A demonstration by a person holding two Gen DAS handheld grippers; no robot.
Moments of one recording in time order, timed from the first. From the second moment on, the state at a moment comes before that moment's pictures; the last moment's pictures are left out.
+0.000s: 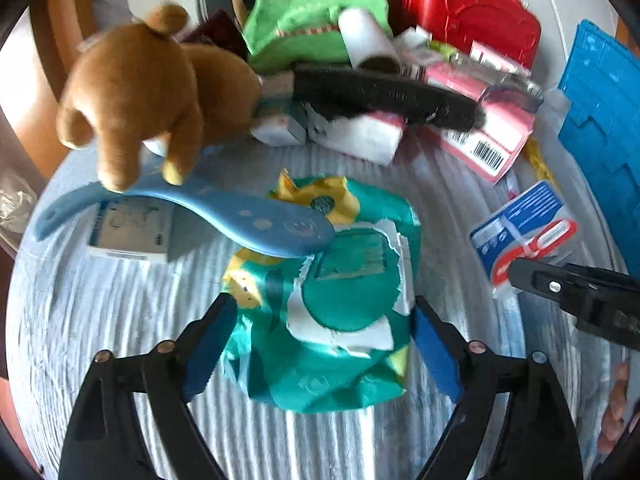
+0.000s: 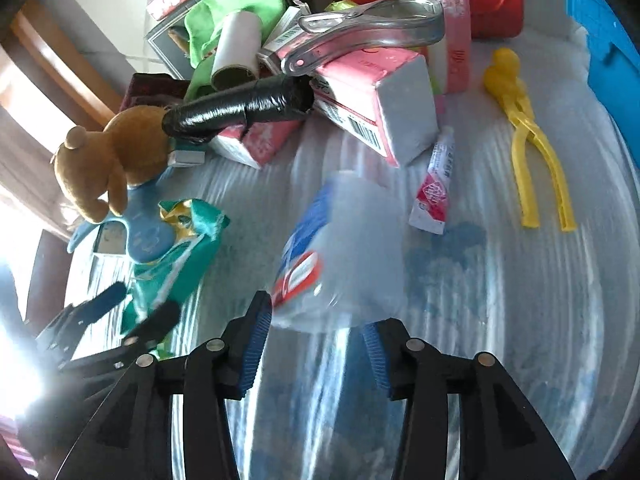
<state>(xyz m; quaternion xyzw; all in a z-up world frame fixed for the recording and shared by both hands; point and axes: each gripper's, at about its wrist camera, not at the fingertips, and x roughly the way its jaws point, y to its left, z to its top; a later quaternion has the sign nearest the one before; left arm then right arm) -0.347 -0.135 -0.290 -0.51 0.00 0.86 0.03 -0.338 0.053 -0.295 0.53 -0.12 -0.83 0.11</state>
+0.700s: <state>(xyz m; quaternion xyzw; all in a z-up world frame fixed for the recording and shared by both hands) -0.355 -0.124 -0.295 -0.47 -0.01 0.88 0.02 -0.327 0.093 -0.283 0.49 -0.13 -0.86 0.04</state>
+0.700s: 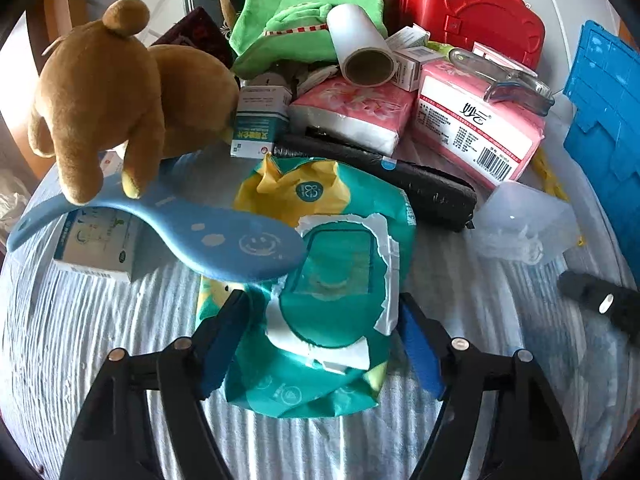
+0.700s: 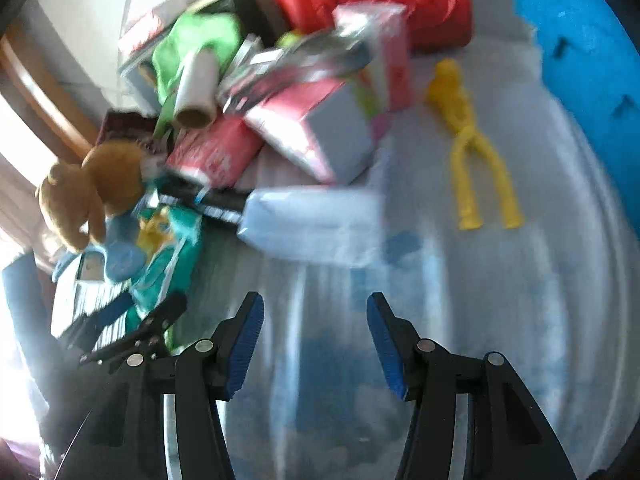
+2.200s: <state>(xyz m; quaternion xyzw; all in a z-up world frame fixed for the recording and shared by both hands) -0.281 -0.067 -0.246 -0.41 -0.02 0.91 -0.07 -0.314 0.066 -0.278 0.46 -0.03 -0.86 0.23</state>
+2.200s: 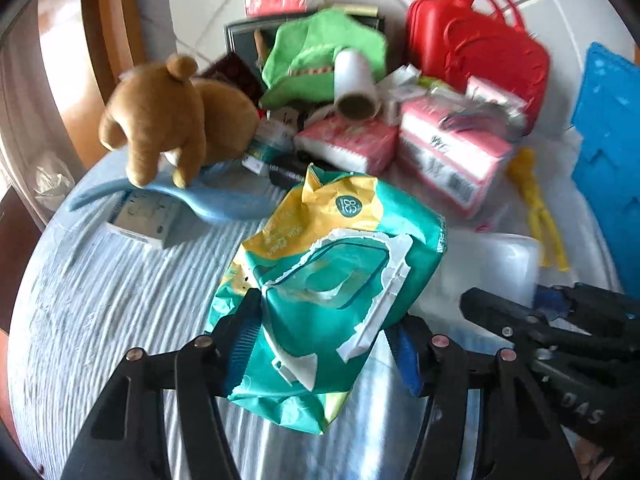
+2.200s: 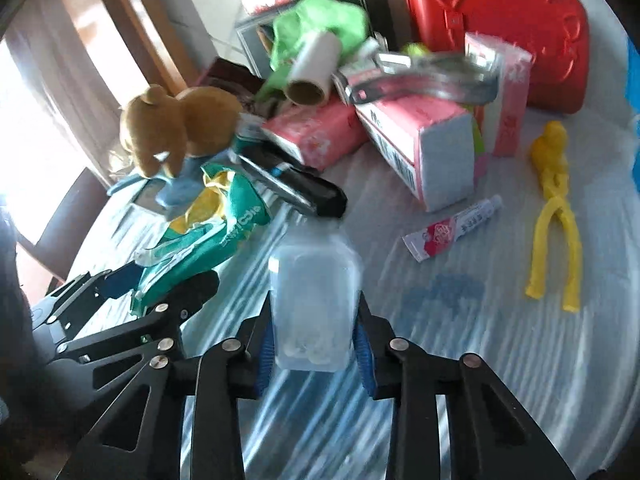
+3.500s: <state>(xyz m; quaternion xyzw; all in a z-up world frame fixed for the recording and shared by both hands) -0.138 0.113 0.000 -0.21 -0.03 0.97 0.16 -0.063 0.249 0.031 0.18 -0.01 -0.98 0.00</state>
